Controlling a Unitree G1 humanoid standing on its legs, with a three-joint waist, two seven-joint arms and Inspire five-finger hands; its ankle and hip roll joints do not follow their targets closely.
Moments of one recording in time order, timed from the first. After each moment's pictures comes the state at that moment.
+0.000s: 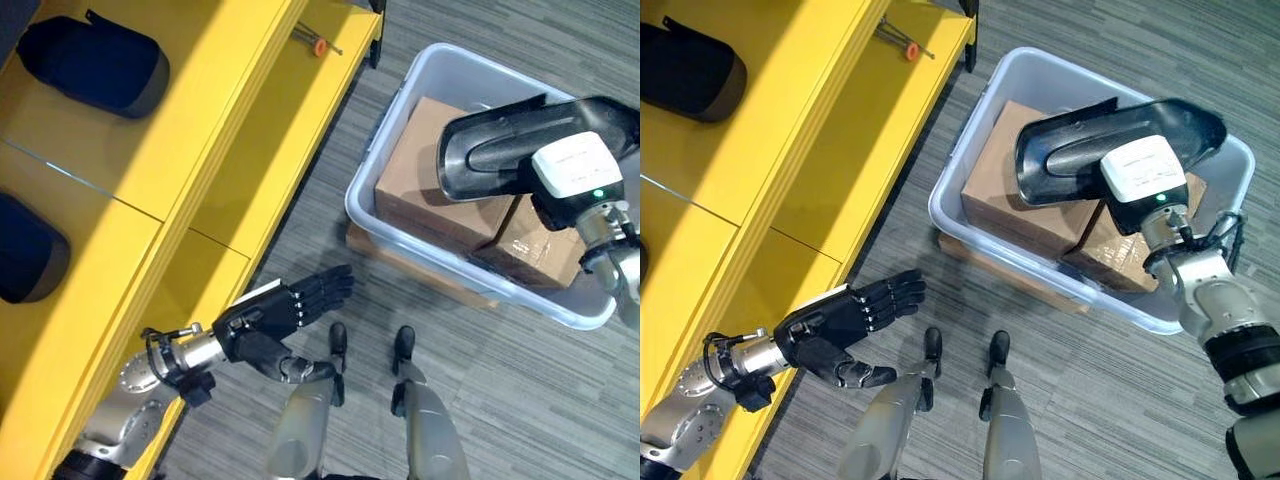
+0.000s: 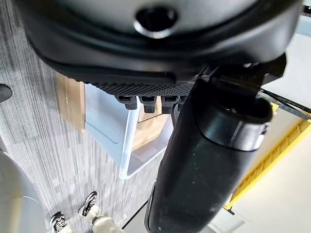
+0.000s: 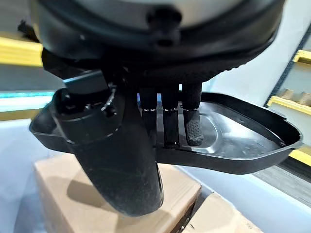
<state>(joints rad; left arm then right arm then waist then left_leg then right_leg) 0.06 0.78 -0.12 -0.14 -0.81 -0.05 -0.79 -0.59 -1.09 0.41 0.38 -0.78 -0.02 -0.31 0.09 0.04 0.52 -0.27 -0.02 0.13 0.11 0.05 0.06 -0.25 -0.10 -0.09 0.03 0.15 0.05</state>
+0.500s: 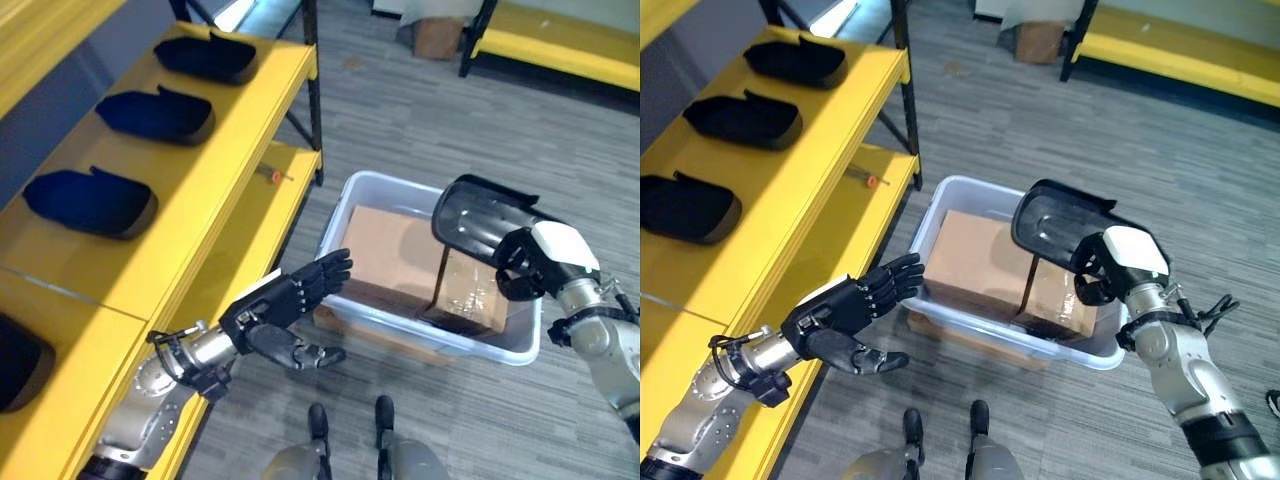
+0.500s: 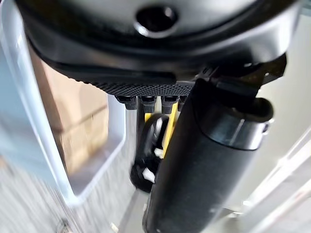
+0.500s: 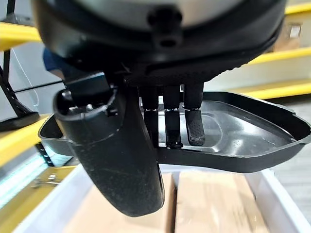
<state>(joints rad) 0.06 0.66 -0.10 -0.17 -0.61 -0.13 -0.54 -0.13 -0.91 0.08 0.00 -0.33 0.05 0.06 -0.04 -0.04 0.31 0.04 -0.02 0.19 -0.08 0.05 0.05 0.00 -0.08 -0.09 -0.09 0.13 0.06</state>
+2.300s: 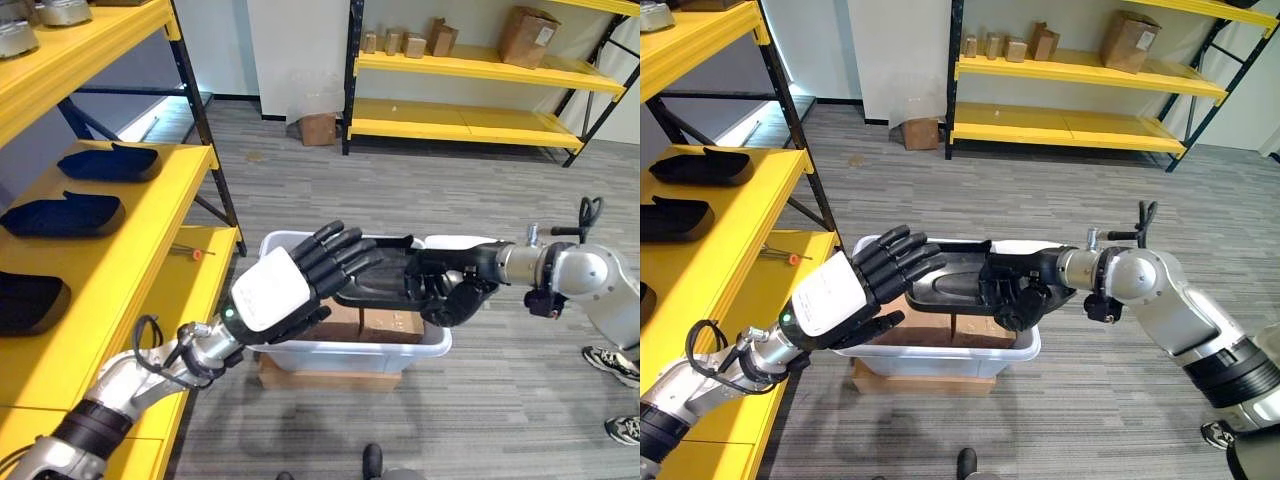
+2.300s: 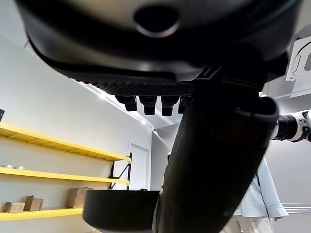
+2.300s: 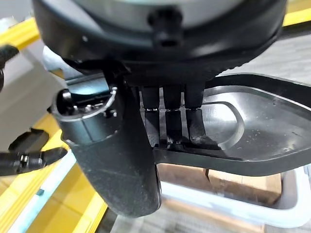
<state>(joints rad) -0.22 0.89 -0.34 0.07 0.92 -0.76 0.71 -0.57 -1.09 0.42 -0.11 0.04 0.05 0.75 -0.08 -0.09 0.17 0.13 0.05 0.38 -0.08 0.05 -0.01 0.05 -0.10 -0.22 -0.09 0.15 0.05</state>
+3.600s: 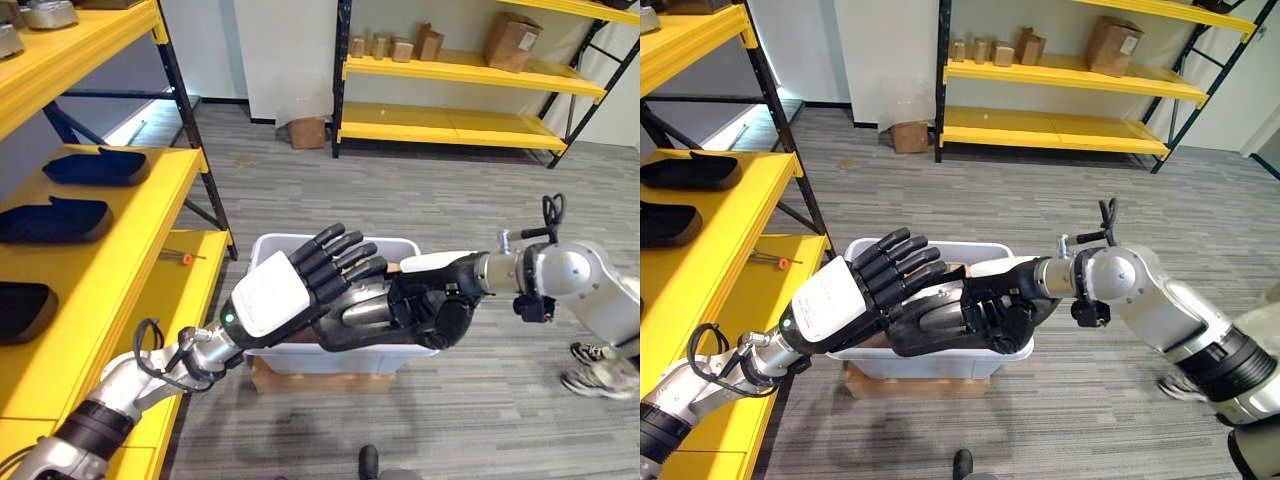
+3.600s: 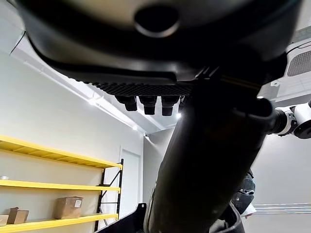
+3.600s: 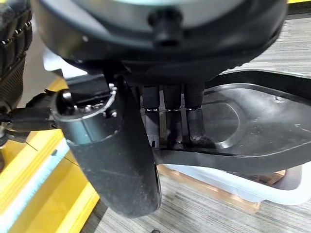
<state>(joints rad) -0.22 0.88 -0.35 0.08 0.99 -0.76 0.77 -0.67 -1.11 0.54 -0.20 0.08 0.05 0.84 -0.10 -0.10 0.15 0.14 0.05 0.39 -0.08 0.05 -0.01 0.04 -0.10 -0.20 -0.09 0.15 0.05</state>
